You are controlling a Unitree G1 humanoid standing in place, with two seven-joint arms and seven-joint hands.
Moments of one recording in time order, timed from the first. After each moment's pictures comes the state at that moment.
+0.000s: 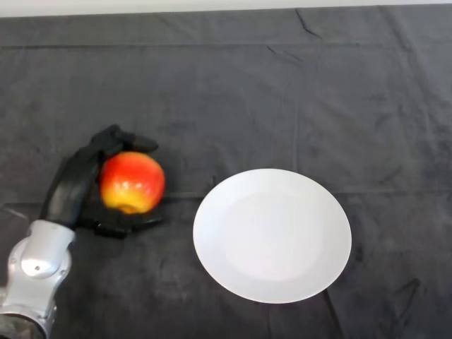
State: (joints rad) left arm -0.49 0.32 -0.07 0.89 0.12 -0.73 0.01; right arm -0.72 -0.65 -0.77 1.22 0.73 0.72 0.66
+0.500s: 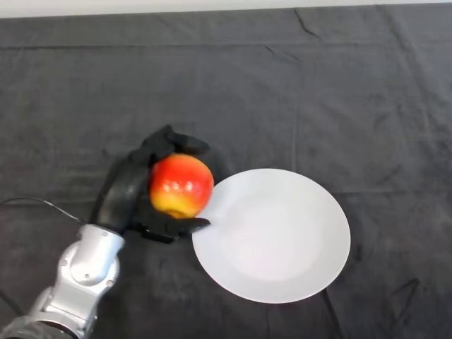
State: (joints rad) left arm -0.44 0.26 -0.25 0.75 0.14 -0.68 0.12; right arm -0.72 -0.65 -0.77 1.22 0.73 0.72 0.66
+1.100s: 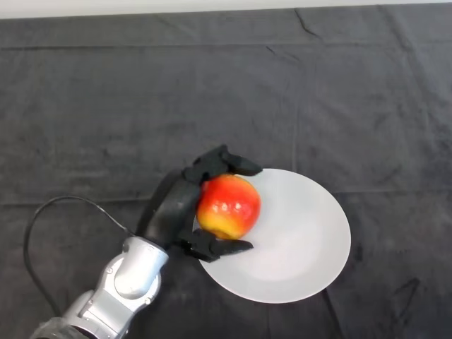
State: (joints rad) left arm -0.44 0.25 -0.48 0.71 0.14 -0.66 0.23; right arm -0.72 -0.65 -0.77 1.22 0.73 0.72 0.66
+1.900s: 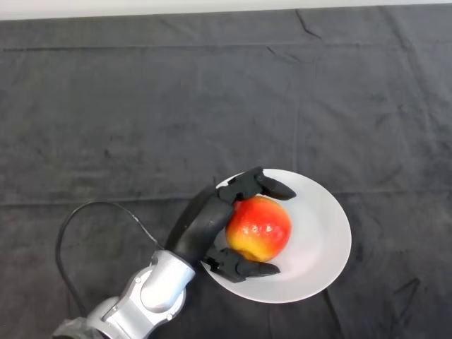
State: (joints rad) left arm -0.49 0.24 -0.67 0.76 0.08 -0.68 0.28; right arm -0.72 -0.65 -0.77 1.22 0.73 0.72 0.66
